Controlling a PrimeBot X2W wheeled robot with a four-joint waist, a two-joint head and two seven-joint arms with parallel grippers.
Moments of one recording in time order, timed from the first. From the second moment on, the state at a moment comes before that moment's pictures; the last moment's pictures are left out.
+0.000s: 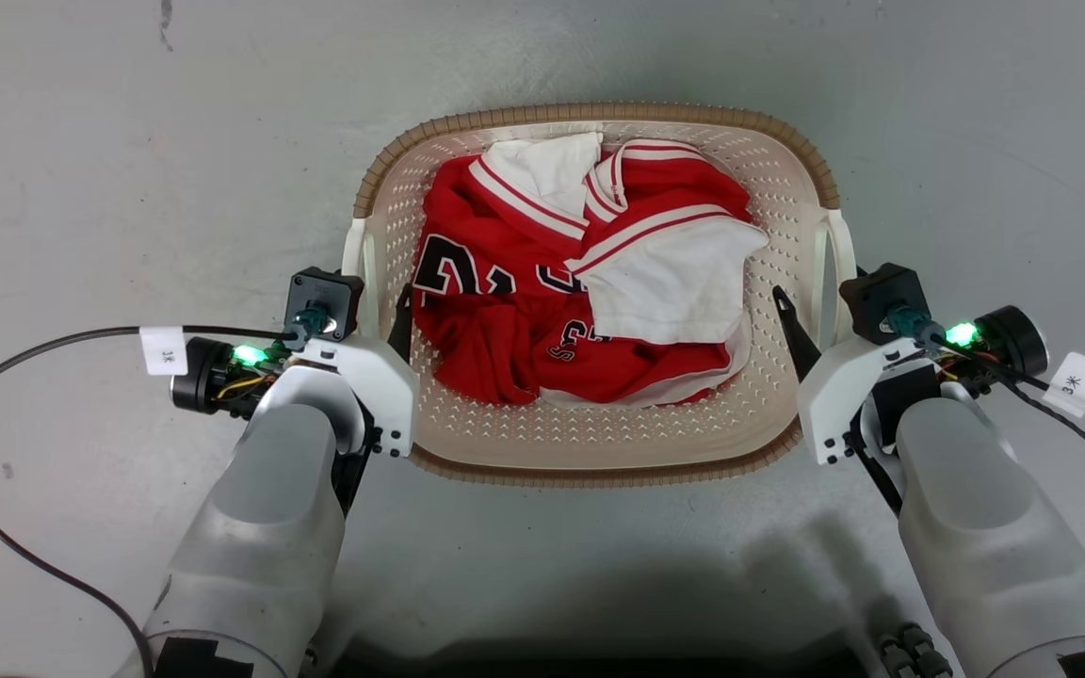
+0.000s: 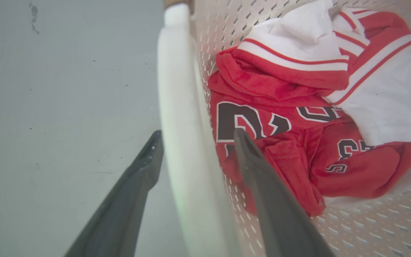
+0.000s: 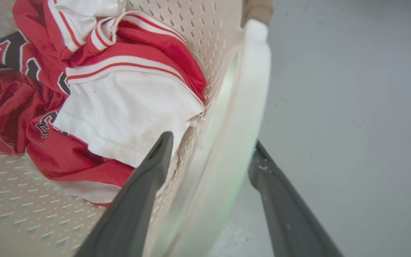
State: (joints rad) left arm -0.82 0.08 -0.16 1.13 -0.01 -0.08 -0.26; right arm -0.76 -0.05 0.05 1.04 -0.25 0.13 -0.26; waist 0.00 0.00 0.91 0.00
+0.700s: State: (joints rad) left arm -0.75 0.05 -0.18 1.19 -0.06 -0.08 -0.26; right arm -0.74 -0.04 0.07 1.16 -0.23 0.13 -0.26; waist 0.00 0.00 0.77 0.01
